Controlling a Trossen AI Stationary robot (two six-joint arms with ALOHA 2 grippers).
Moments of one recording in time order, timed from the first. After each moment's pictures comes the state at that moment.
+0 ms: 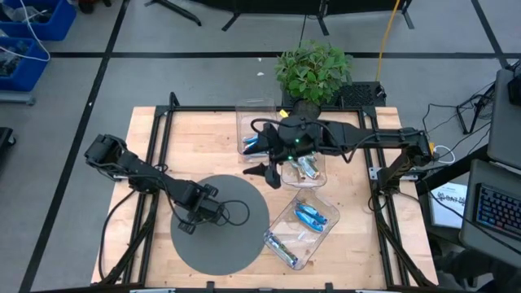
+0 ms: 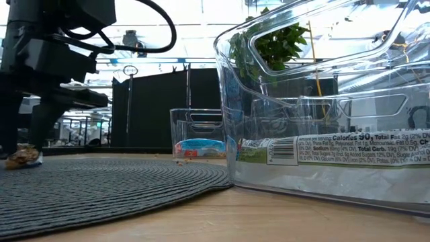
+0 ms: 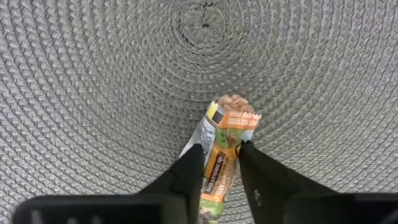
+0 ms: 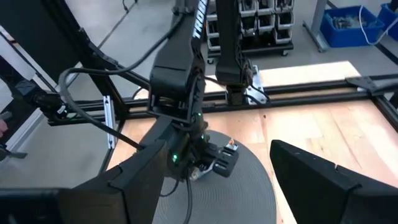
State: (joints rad) left arm -0.39 1.55 0.83 -0.79 0.07 0.10; right arm 0.02 1.67 1.76 -0.50 -0.11 0.15
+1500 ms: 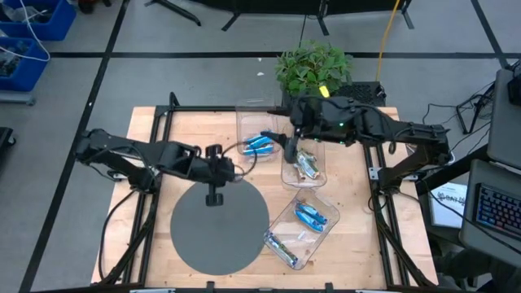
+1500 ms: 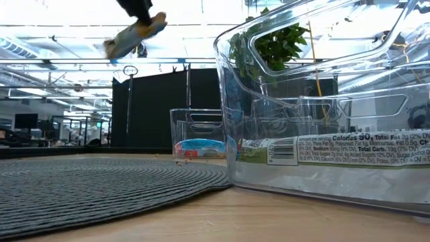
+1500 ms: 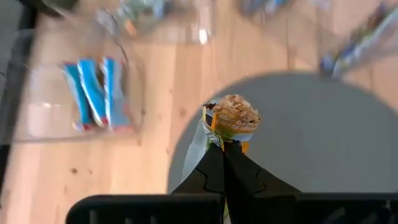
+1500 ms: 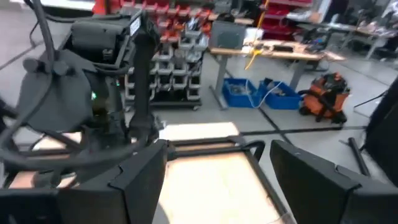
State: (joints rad) left arm -0.21 1.41 1.36 -0.99 -0.22 -0.17; right arm 0.01 1.49 1.76 -0.47 0.25 -0.05
